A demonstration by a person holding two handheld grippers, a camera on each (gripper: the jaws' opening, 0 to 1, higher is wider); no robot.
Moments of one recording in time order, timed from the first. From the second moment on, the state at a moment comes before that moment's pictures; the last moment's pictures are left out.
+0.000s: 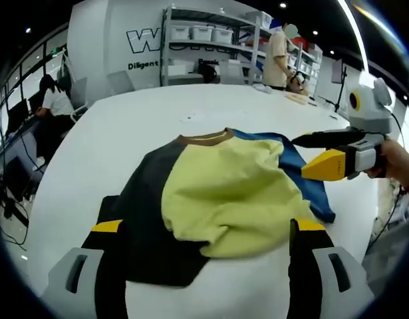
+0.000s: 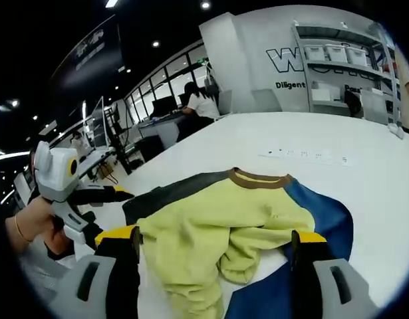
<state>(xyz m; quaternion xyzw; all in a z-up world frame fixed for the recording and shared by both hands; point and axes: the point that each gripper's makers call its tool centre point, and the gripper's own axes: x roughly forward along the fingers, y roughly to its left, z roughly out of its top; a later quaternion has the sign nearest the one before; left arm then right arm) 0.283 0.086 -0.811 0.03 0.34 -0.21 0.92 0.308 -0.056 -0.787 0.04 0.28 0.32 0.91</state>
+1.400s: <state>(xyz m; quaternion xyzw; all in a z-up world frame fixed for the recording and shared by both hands) 0.272 0.074 -0.856 0.00 0.37 -0.25 0.90 0.317 -0.094 -0.850 0.05 0.32 0.28 0.90</state>
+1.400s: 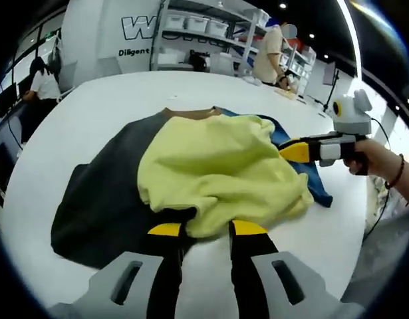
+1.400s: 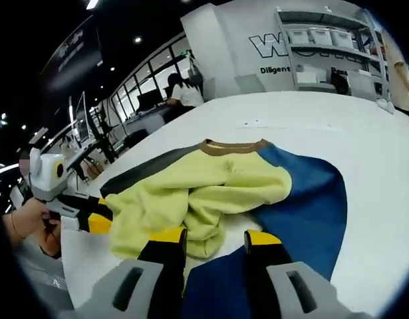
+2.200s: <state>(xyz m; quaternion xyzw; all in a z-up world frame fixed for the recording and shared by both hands) 0.271 0.089 -0.833 0.03 0.34 -0.26 0.91 0.299 -0.095 -0.837 -0.02 0.32 0.31 0.89</state>
